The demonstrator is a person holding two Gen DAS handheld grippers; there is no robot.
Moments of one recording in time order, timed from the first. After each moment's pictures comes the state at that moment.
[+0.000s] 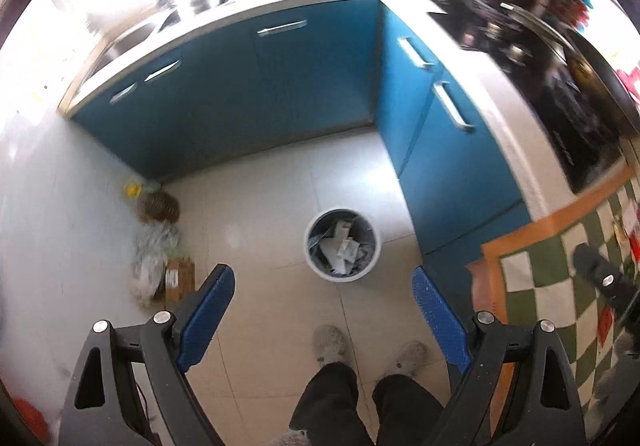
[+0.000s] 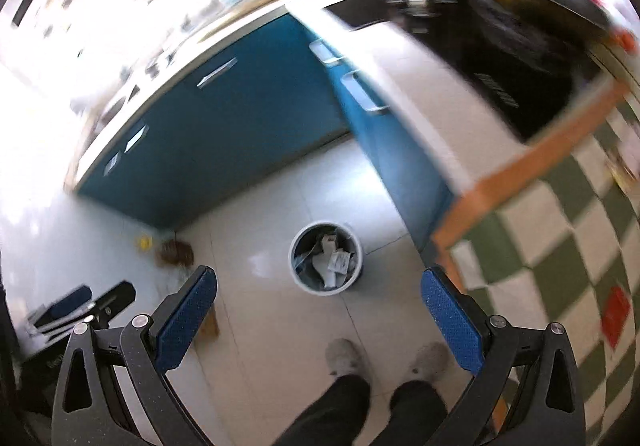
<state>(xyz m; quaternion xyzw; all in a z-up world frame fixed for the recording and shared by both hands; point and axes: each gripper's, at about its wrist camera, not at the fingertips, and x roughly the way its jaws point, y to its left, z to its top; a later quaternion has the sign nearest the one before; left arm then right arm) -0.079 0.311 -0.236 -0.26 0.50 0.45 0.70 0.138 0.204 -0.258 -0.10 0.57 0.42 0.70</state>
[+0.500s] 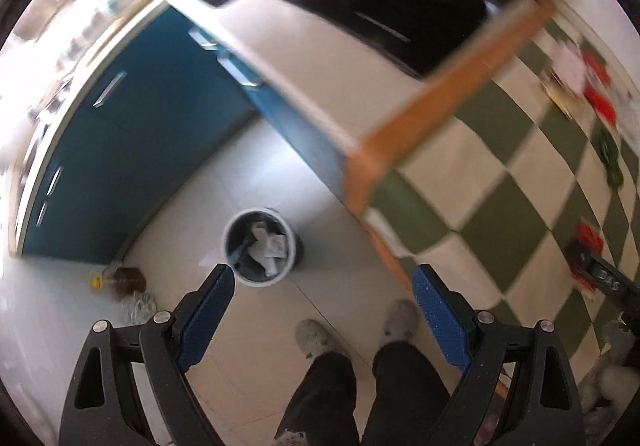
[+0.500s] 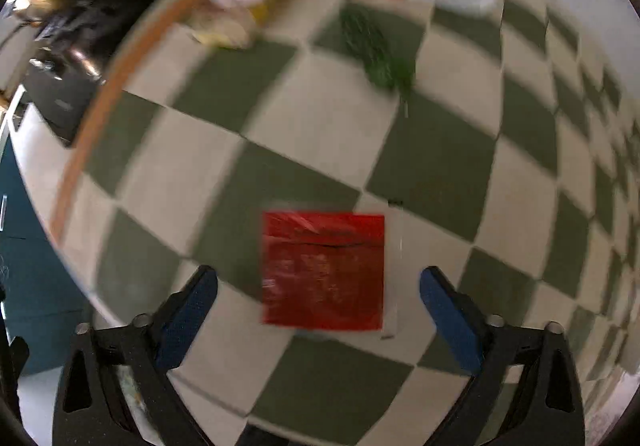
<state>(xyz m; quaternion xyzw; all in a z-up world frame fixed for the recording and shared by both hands) 0.147 0.189 -0.302 -0.13 0.61 0.28 0.73 0.304 -0.018 -0.384 -0.08 0.64 0.08 0.76</state>
